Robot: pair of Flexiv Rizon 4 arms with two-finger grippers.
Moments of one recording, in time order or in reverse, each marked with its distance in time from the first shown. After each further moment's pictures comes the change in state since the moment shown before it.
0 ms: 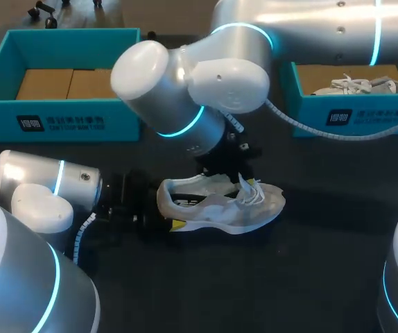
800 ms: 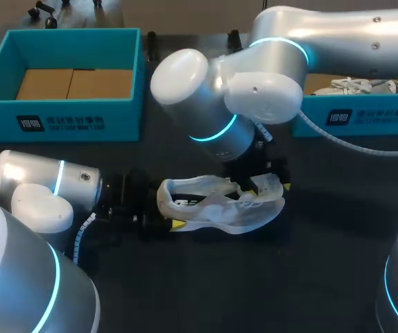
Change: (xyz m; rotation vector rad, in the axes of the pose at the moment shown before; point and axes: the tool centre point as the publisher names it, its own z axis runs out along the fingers) left arm 0.000 0.000 0.000 0.000 0.000 0.000; right arm -0.029 -0.001 0.051 0.037 0.006 0.075
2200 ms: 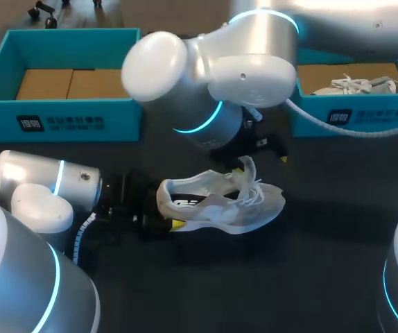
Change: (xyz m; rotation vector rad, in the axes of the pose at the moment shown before) left arm 0.000 0.000 0.000 0.000 0.000 0.000; right arm -0.009 0.019 -0.090 -0.210 0.001 -0.041
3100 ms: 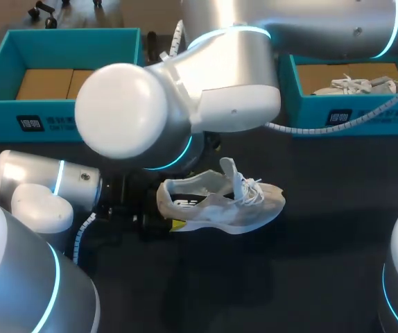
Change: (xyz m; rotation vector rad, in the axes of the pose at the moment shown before) left arm 0.000 0.000 0.000 0.000 0.000 0.000; right arm 0.078 -0.008 -0.098 -0.340 0.198 -0.613
